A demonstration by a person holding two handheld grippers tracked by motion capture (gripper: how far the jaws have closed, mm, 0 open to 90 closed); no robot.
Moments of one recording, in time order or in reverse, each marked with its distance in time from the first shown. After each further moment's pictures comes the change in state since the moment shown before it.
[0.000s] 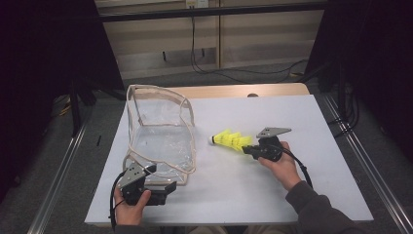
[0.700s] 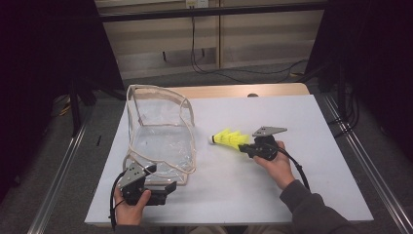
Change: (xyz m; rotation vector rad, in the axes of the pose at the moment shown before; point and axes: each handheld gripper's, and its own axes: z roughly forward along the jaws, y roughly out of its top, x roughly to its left) left arm 0.000 0.000 0.000 -0.002 0.000 0.001; right arm 0.005 0.004 0.011 -0.015 -0.010 0.026
